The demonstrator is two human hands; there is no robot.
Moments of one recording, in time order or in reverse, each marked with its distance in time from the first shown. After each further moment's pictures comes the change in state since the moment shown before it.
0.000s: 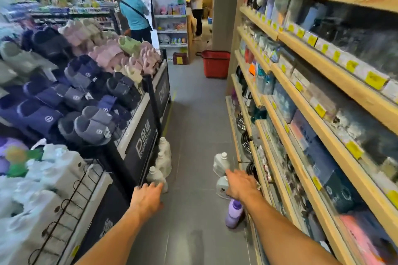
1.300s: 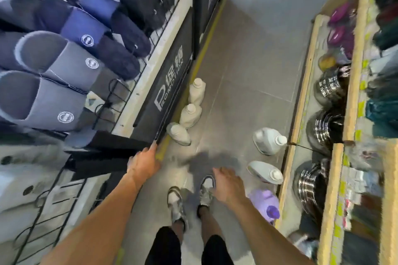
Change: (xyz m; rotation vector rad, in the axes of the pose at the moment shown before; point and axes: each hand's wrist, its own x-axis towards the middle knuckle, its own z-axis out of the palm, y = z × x) left_hand 0.445 -0.208 0.139 -0.507 -0.448 -0.387; right_hand 0.459 -0.204 0.136 0.031 -0.510 -0.219
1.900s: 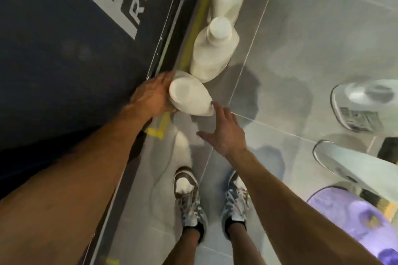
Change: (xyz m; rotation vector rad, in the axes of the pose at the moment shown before) left_hand 0.446 -0.047 0.205 -0.024 0.048 0.310; right_hand 0.448 -0.005 0.253 0.395 0.108 -0.049
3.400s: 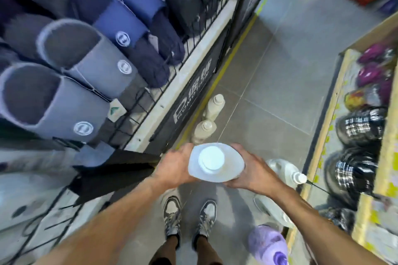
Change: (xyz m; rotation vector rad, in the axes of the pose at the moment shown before) left_hand -0.326 0.183 -0.233 -0.179 0.201 0.056; right_hand -0.297 -0.175 -0.365 -0.094 -0.083 -0.291
